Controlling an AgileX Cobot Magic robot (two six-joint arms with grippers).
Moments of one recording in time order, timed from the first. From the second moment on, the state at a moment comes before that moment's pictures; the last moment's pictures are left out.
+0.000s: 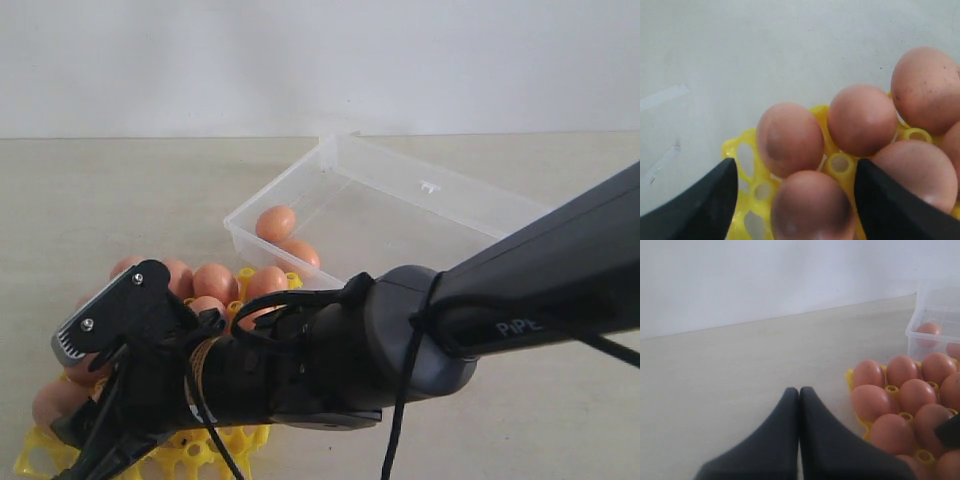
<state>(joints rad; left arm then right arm) 0.03 0.00 0.00 -0.19 0.28 0.32 1.05 2.03 -1.04 -0.56 -0.44 0.56</state>
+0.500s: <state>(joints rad) 0.03 0.00 0.00 -0.19 0.28 0.32 1.05 1.66 -1.04 -0.56 -0.22 0.52</state>
